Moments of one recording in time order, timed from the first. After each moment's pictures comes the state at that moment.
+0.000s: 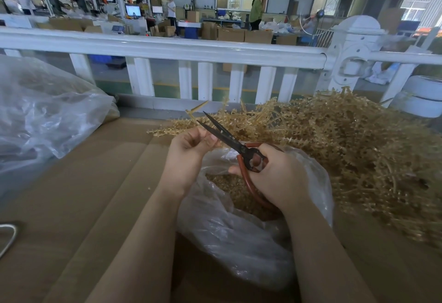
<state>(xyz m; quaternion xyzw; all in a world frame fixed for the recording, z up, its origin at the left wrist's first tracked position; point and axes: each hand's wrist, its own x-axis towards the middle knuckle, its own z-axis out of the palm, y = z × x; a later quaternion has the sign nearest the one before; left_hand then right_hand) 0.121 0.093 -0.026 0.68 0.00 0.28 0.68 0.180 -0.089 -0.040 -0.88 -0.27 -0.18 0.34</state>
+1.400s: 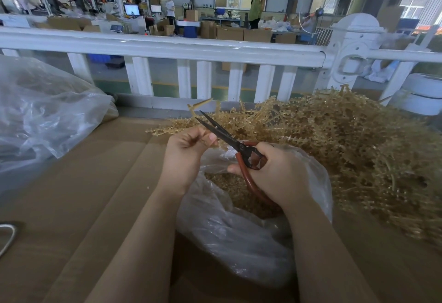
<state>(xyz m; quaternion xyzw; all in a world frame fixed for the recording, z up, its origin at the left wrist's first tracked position) 0.120 0.094 -0.027 0.71 0.01 0.31 0.64 0.175 -0.090 -0.034 -0.87 -0.29 -0.18 0.35</state>
